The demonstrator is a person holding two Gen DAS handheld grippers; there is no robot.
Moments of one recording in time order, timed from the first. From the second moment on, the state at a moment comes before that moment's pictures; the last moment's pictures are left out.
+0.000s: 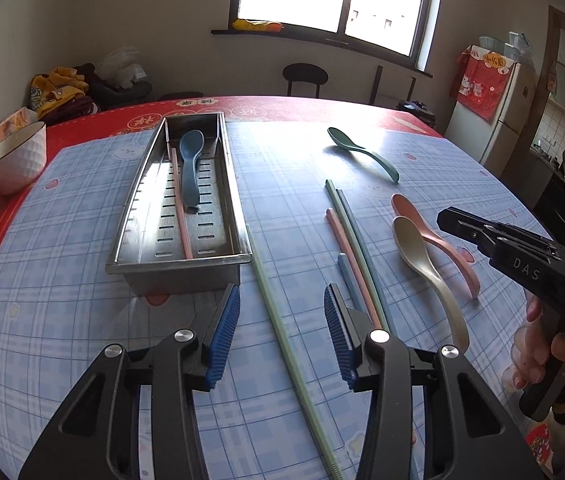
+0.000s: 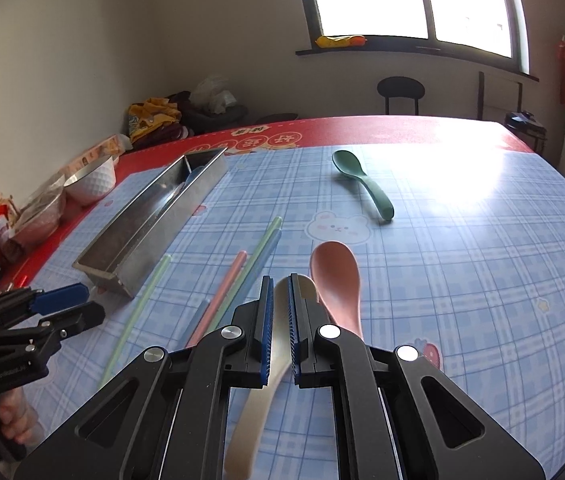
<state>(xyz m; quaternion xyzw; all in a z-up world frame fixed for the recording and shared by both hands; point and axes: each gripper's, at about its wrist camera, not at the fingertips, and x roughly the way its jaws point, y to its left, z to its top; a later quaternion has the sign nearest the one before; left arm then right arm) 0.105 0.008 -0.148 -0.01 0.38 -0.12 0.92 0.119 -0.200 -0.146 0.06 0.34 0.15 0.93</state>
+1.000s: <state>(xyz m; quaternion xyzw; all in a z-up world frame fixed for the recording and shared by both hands) 0.124 -0.004 -0.176 0.01 0.43 -0.09 0.90 0.120 -0.216 -0.156 0.10 0.35 0.18 0.91</state>
